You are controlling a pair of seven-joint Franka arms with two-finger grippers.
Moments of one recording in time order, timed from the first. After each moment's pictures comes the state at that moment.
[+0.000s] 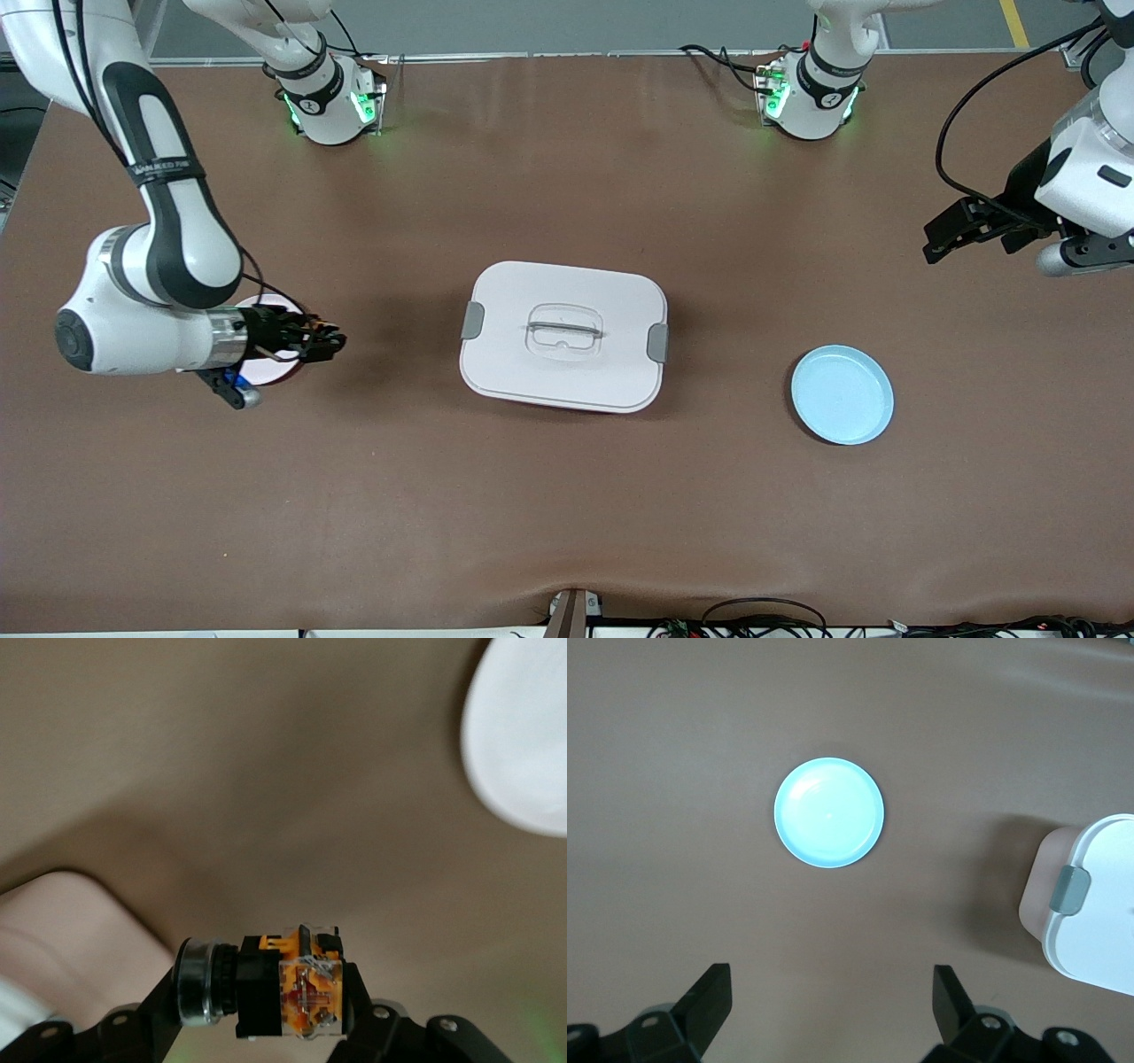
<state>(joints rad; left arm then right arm) 0.06 0.04 -0.21 -1.51 0.00 1.59 -0.27 -0.06 0.42 0.17 -1.75 0.40 1.85 0.54</state>
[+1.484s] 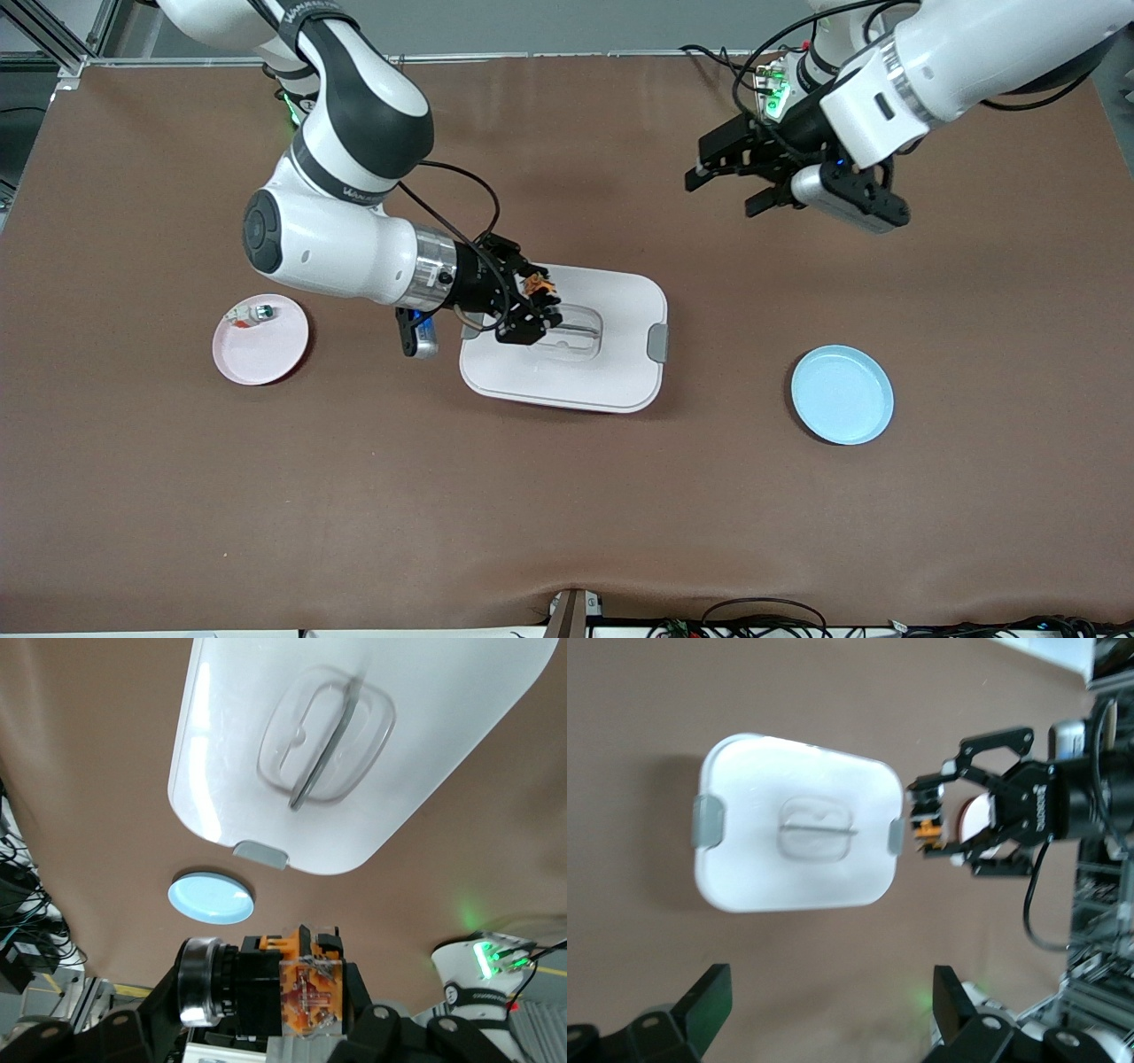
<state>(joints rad) 0.05 0.01 -0.48 -1.66 -0.59 1.93 -0.29 0.37 0.51 0.22 -1.29 0.64 2.03 1.62</state>
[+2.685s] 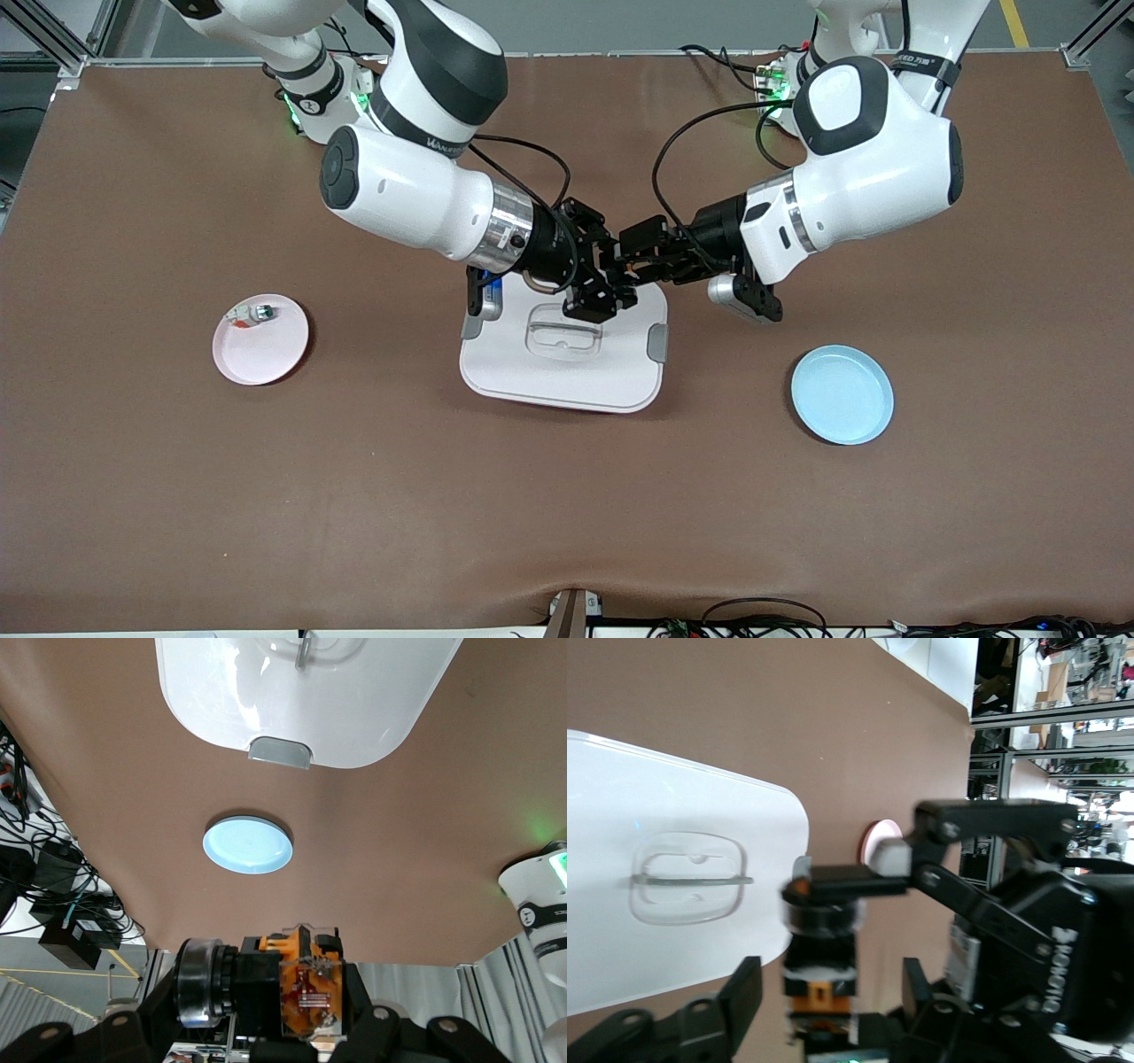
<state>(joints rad) 0.02 0.22 -0.56 -1.74 -0.92 2.24 -0.07 0.50 0.56 0.22 -1.21 0.64 2.20 1.88</state>
